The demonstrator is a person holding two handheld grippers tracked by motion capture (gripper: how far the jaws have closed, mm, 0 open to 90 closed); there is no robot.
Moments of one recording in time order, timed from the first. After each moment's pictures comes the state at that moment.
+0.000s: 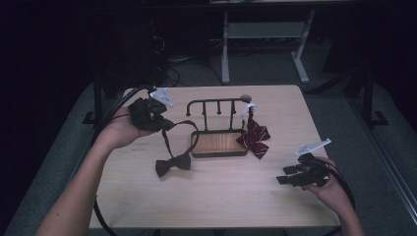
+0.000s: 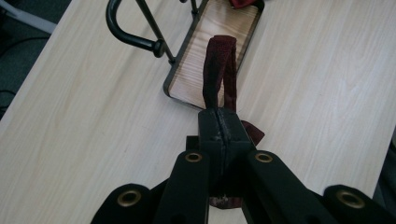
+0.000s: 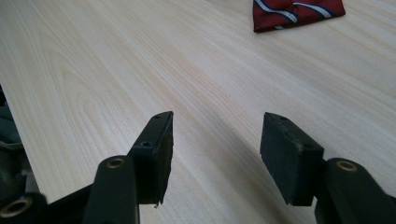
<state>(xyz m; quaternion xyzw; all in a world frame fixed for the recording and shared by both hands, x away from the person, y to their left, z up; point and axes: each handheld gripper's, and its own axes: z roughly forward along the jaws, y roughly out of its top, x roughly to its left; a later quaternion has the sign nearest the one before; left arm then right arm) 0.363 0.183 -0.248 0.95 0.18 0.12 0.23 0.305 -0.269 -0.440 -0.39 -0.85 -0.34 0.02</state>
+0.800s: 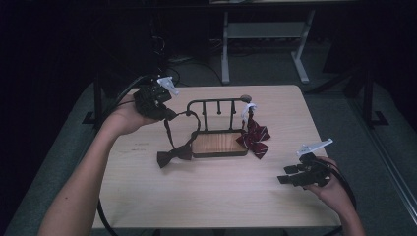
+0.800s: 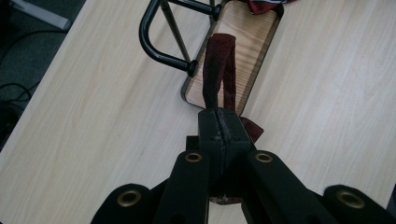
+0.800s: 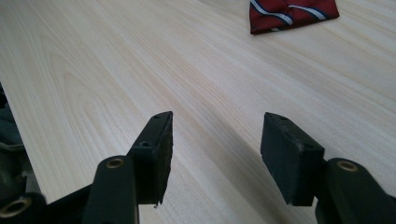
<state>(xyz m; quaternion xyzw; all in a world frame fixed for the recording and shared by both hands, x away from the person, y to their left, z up) 0.388 0.174 -0.237 0.95 0.19 0.12 0.22 0.305 -0.272 -0.438 -0.39 -0.85 -0.35 0.01</state>
